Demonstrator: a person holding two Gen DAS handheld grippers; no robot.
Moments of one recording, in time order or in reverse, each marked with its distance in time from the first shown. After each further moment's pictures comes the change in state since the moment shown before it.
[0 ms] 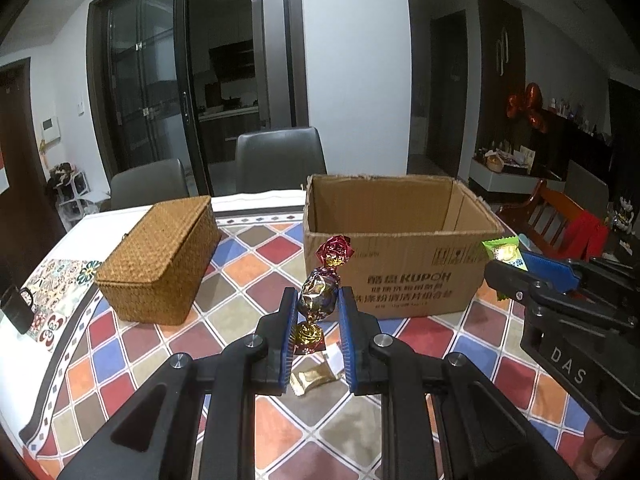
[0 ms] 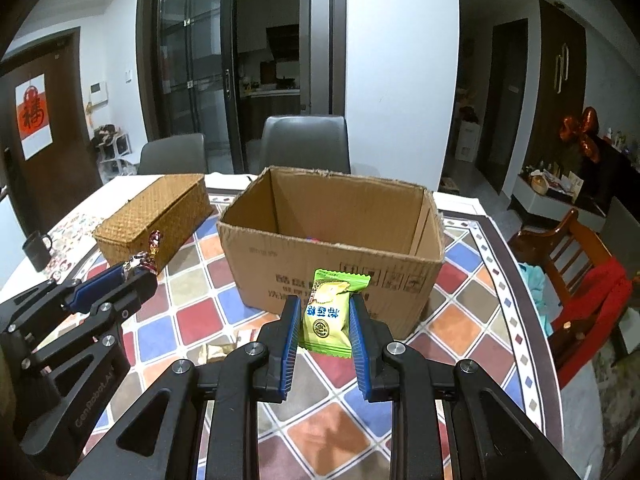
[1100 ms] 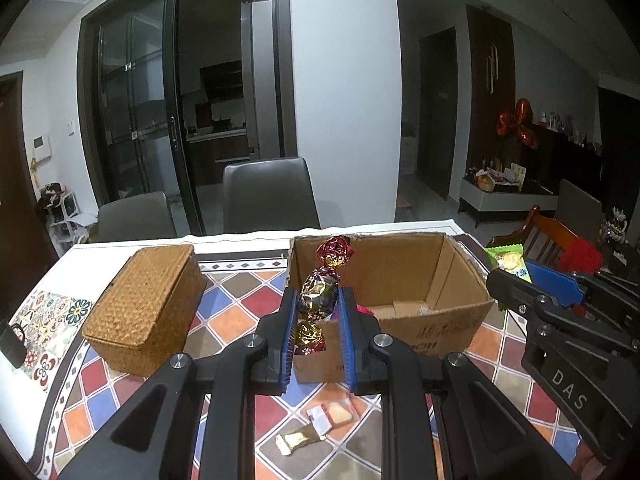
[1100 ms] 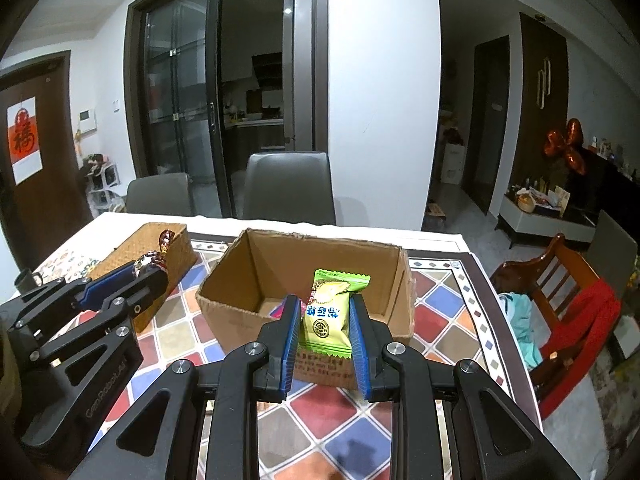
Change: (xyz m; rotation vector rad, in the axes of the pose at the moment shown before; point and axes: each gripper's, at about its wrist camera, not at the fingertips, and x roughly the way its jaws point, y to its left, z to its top) left arm 0.021 -0.010 0.058 0.010 -0.073 -0.035; right arm -0.006 -0.018 0.050 0.032 -0.101 -0.044
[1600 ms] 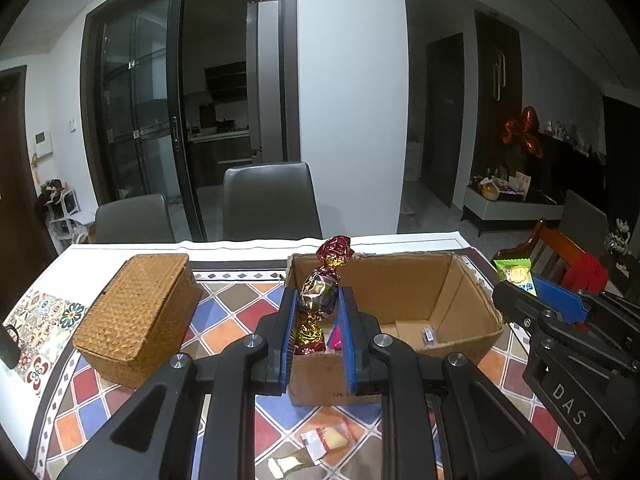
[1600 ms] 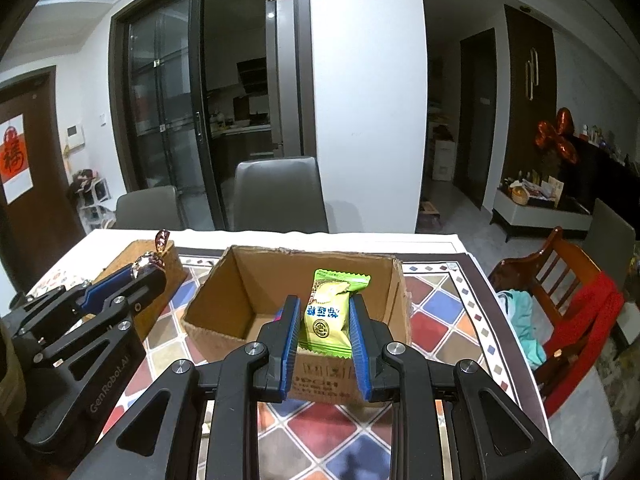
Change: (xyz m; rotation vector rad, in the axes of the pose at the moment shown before) left arm 0.025 0.002 0.017 -0.031 -0.008 0.005; right arm 0.019 -0.008 0.013 0.055 -0.012 -0.022
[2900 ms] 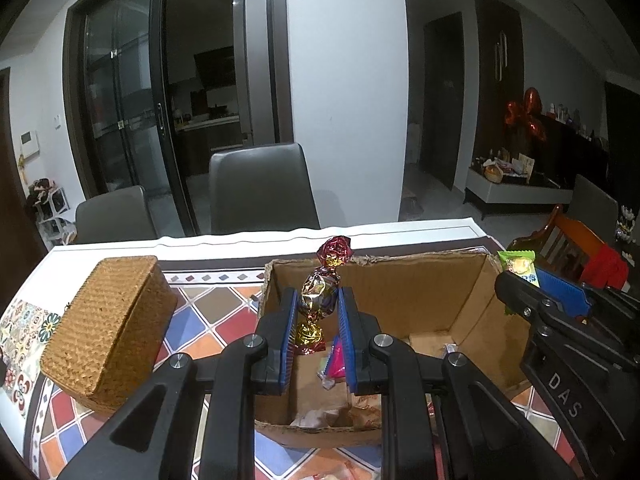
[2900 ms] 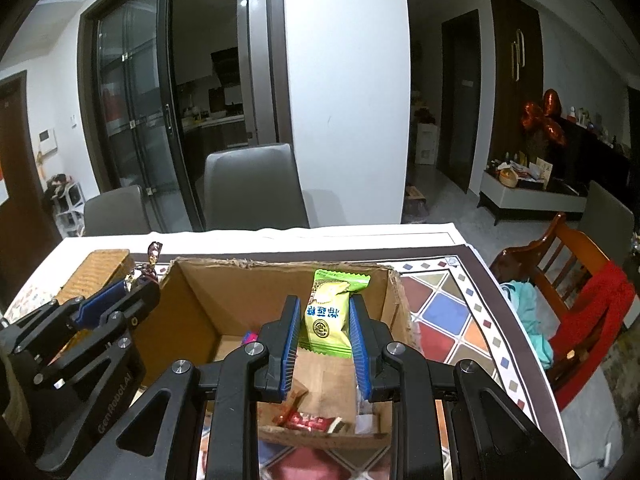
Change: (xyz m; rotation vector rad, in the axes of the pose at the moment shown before) left arm 0.086 -0.008 0.008 0.028 0.063 -0.007; right arm 0.087 -0.013 0.015 0.044 0.051 -0.063
